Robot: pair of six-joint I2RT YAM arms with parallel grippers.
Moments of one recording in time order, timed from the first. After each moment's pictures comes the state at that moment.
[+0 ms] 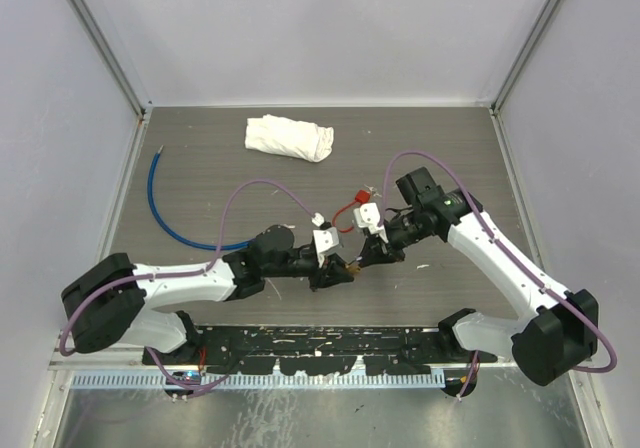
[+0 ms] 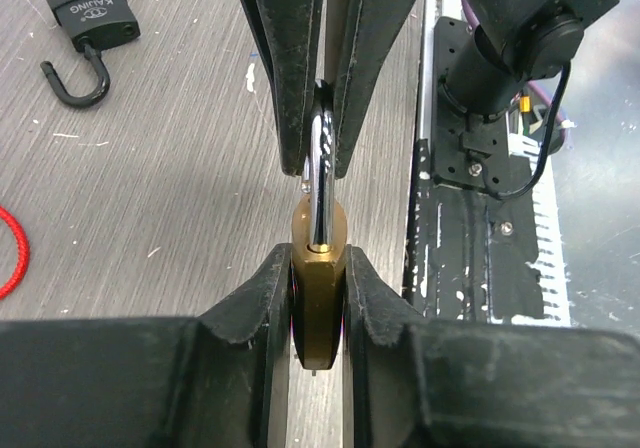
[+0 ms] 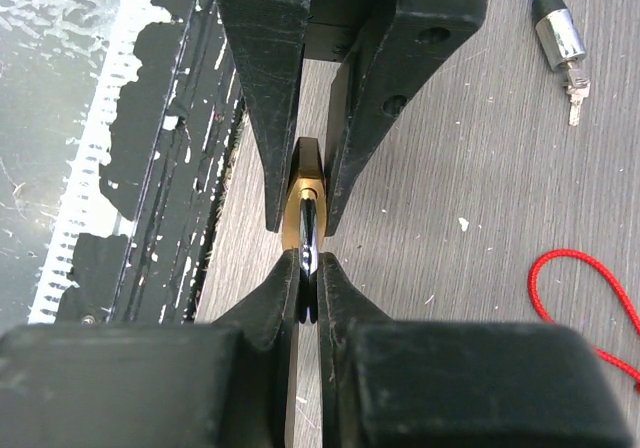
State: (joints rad) left arm -1.03 1.34 0.58 0.53 0.41 -0.08; right arm 0.46 1.18 1.00 -1.00 -0.98 -1.09
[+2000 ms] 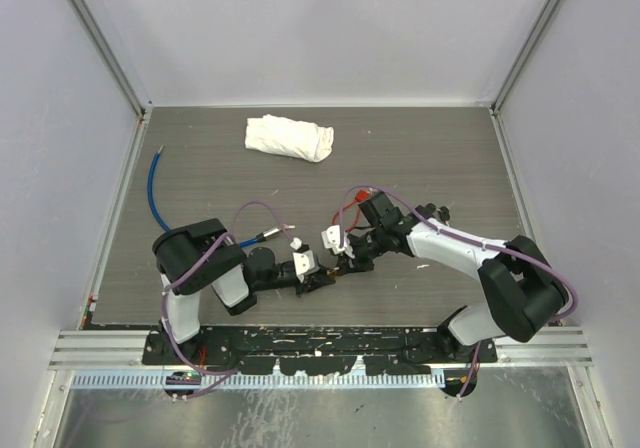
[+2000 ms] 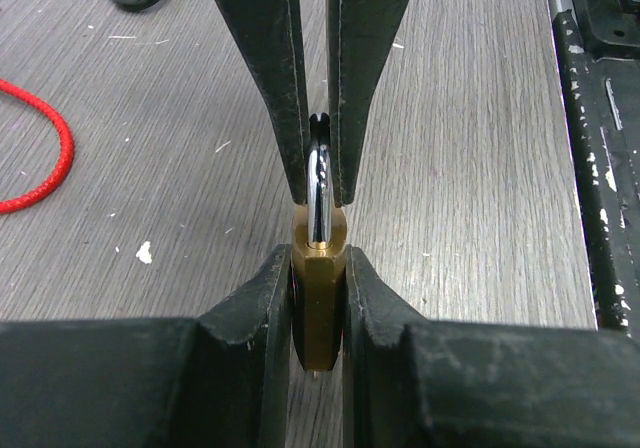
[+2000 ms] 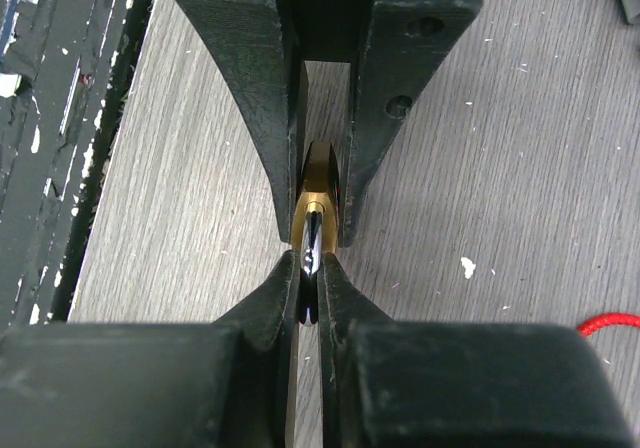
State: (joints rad) left arm -0.90 1.92 0.29 1.48 0.48 0.10; right arm 0.65 1.43 0.75 -0.38 -0.83 -0.96
